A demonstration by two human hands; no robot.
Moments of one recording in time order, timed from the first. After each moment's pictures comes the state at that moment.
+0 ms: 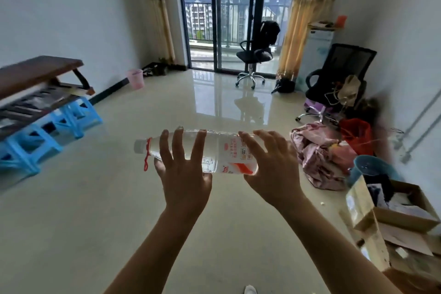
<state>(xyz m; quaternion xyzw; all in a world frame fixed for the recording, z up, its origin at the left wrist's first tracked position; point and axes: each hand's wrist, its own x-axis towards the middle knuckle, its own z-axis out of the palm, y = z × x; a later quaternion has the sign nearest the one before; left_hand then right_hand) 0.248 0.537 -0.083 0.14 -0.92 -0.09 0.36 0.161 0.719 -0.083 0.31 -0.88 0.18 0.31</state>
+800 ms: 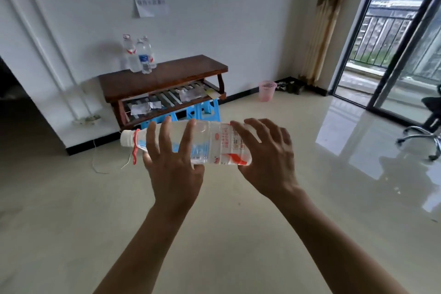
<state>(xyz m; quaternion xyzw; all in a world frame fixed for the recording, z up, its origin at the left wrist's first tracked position) 0.070 0.050 -0.055 0.46 -0.80 0.04 0.38 -0.115 0.124 -0.051 0.61 -0.69 0.28 0.25</state>
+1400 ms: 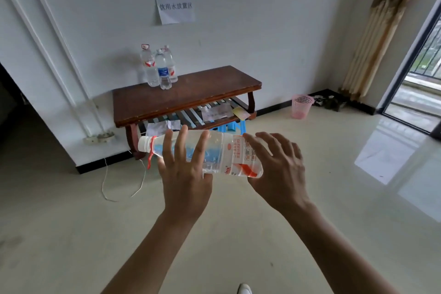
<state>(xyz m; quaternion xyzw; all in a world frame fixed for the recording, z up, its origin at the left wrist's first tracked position) -0.021 -0.333 -0.077 0.46 -0.81 0.04 0.37 -0.217 -0.268 -0.081 0.63 -0.68 0.30 0.22</state>
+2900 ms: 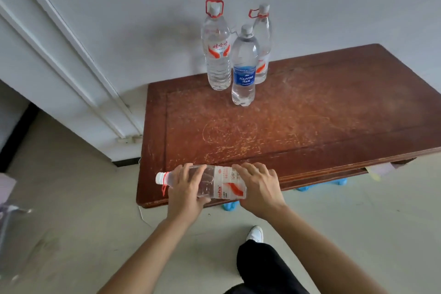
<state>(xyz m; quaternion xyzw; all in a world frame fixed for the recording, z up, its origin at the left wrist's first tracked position) 0.058 -1.234 -0.271 0.65 -0.74 -0.15 0.08 -0.159 -1.233 -0.274 0.75 -0.64 0.03 -0.15</state>
